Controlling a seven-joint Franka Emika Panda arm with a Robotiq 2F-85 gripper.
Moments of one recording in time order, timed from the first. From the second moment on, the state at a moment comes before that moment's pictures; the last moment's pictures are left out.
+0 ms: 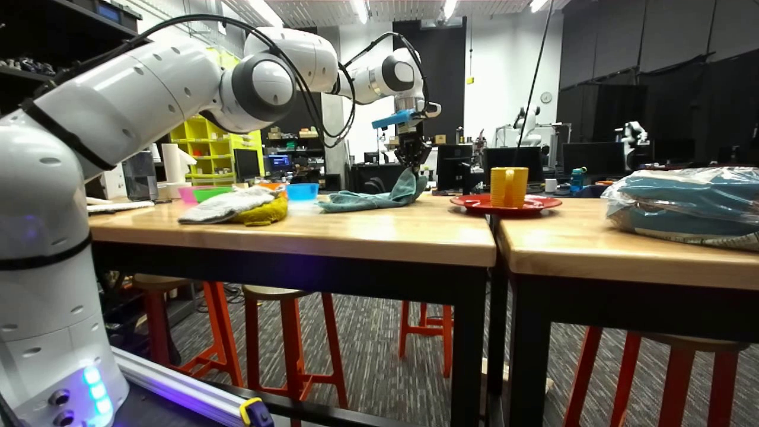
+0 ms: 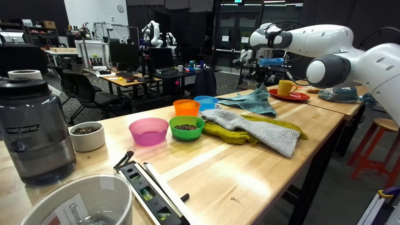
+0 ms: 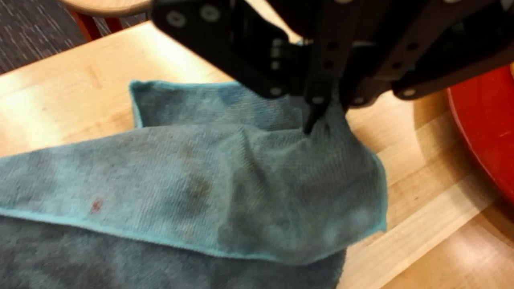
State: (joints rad) arm -0.33 0.92 -0.12 -0.58 0.00 1.54 0.03
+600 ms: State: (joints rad) arm -0.26 0.89 -0.08 -0.58 0.02 1.45 0.09
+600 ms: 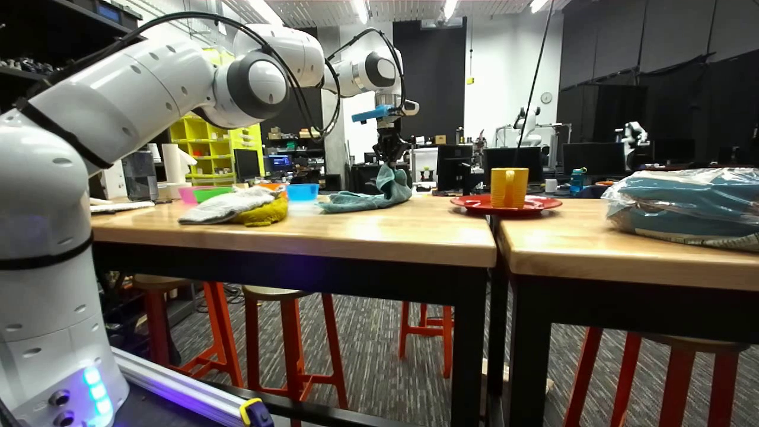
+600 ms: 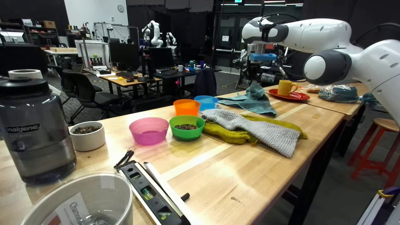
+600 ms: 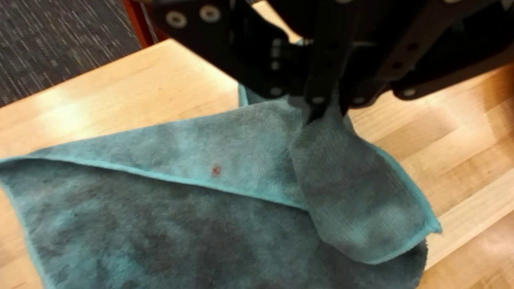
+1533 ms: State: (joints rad) arm -0.23 0.83 -0.02 -0.60 0.07 1.30 0.12
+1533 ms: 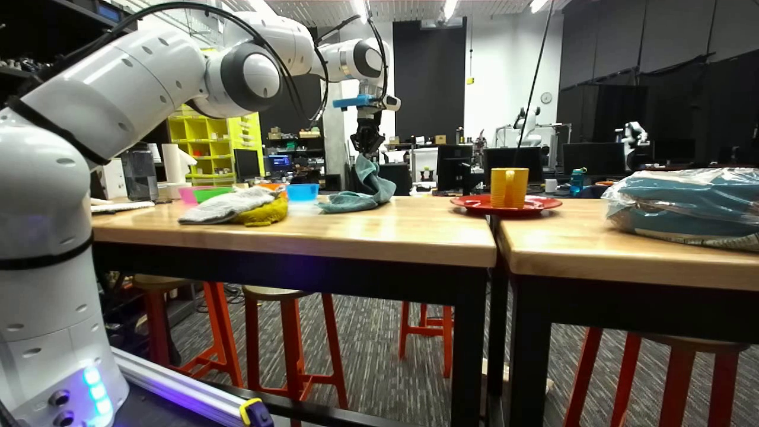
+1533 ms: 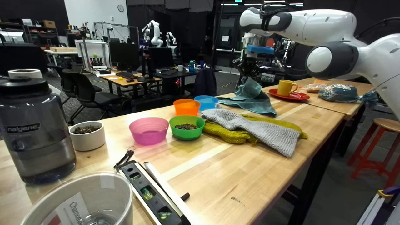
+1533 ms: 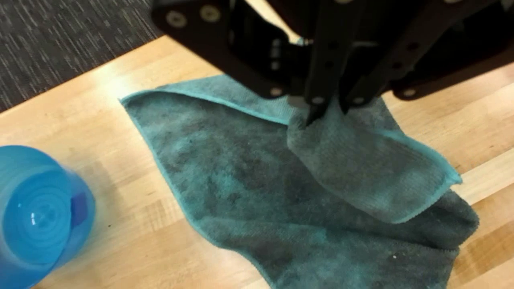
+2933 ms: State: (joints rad) arm -0.21 0.57 0.07 -1.20 0.12 1.43 0.17
